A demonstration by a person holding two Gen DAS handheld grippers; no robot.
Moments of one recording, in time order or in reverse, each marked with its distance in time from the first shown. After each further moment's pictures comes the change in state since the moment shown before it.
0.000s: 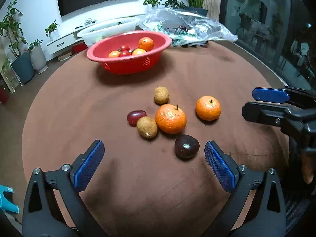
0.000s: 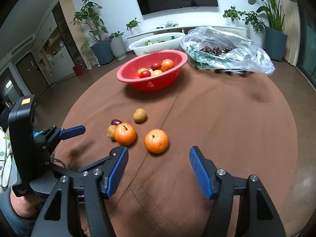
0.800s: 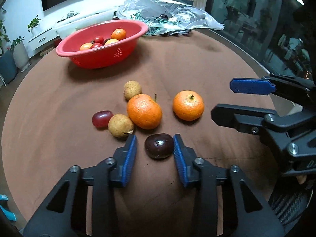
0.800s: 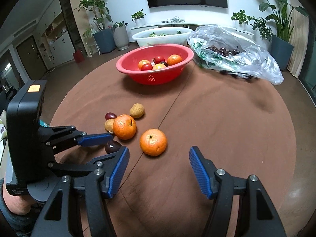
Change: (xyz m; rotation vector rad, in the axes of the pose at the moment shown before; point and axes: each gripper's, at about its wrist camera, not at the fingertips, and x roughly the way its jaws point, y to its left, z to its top) left arm 0.032 -0.011 0.020 0.032 0.062 -0.133; right arm 0.015 0.007 0.009 -0.099 0.053 -0.025
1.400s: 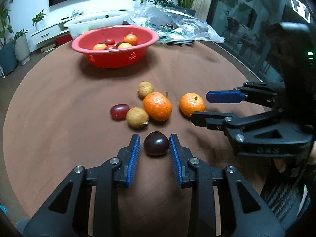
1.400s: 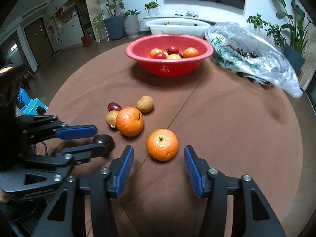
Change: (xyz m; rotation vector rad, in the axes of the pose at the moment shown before) left arm -0.031 0.027 -0.016 -0.073 -0.059 -0.042; right arm 0.032 0.015 0.004 -0.108 0.077 0.012
